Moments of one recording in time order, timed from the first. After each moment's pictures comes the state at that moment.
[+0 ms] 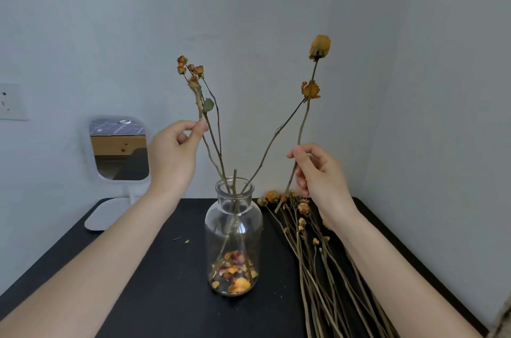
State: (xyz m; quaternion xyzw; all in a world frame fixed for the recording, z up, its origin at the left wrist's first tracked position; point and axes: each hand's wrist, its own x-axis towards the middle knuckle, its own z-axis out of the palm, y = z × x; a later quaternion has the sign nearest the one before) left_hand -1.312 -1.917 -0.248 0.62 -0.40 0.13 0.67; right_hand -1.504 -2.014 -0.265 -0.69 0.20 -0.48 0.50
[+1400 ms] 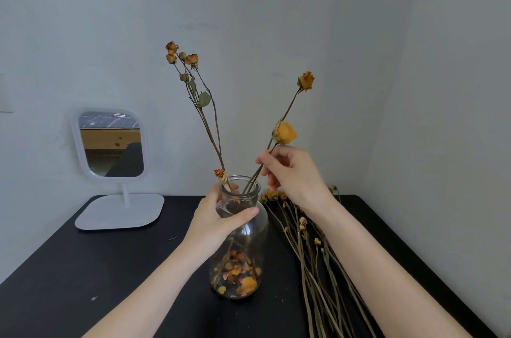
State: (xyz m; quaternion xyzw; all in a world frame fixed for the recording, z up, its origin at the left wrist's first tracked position) left_hand -1.337 -1.933 -0.348 0.60 -0.48 -0.18 0.61; right_hand -1.466 -2.013 -0.260 -0.78 0.25 -0.39 0.42
